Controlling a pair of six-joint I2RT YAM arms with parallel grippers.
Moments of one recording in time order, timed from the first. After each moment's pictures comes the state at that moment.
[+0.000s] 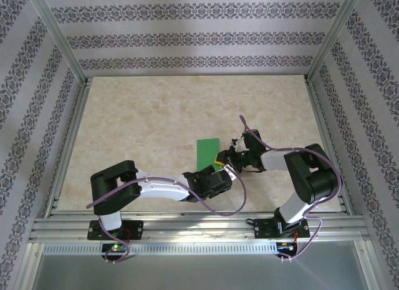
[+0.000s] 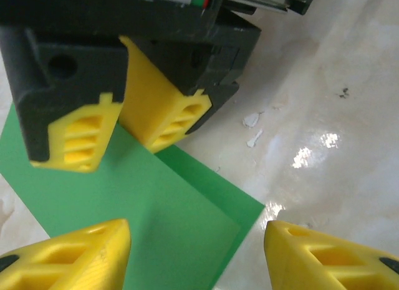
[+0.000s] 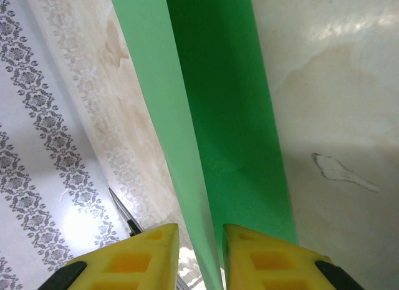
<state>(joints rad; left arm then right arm) -1.22 1.81 1.00 -0.16 -0.48 0.00 0.34 1.63 0.56 0.14 -0.82 0.99</state>
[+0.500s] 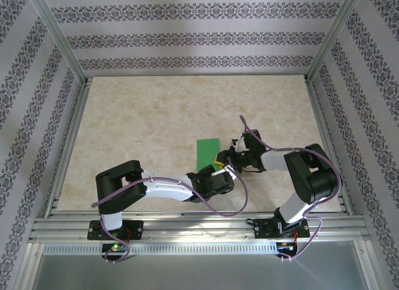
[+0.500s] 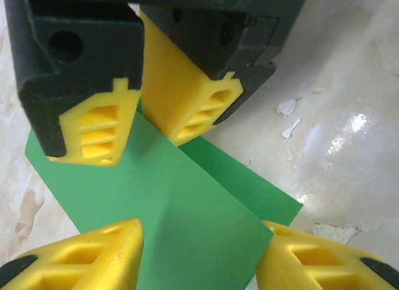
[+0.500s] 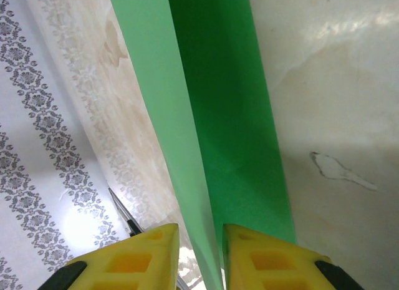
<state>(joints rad) -1.22 1.84 1.02 -0.20 -0.56 0.01 0.34 1.63 0.56 0.14 -0.82 0.99</state>
